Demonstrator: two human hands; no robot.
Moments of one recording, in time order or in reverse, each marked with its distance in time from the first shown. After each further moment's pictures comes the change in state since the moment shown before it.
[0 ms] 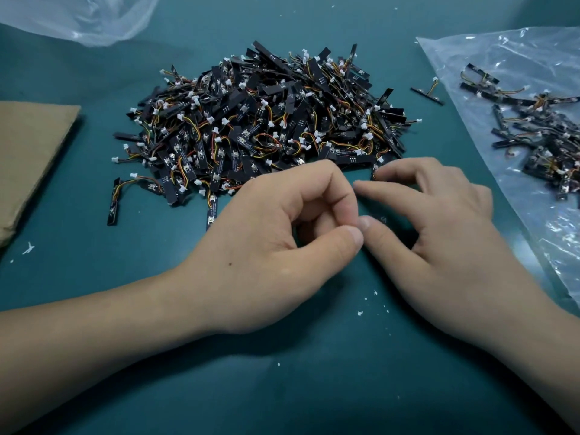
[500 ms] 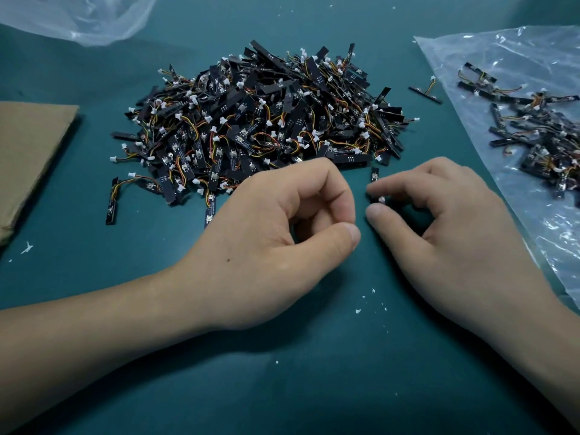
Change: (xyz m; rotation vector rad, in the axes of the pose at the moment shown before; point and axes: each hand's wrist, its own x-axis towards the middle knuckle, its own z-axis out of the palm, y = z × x) left_hand 0.000 -0.001 0.000 -0.002 0.004 -0.004; right_hand 0.002 0.006 0.000 0.126 0.134 0.068
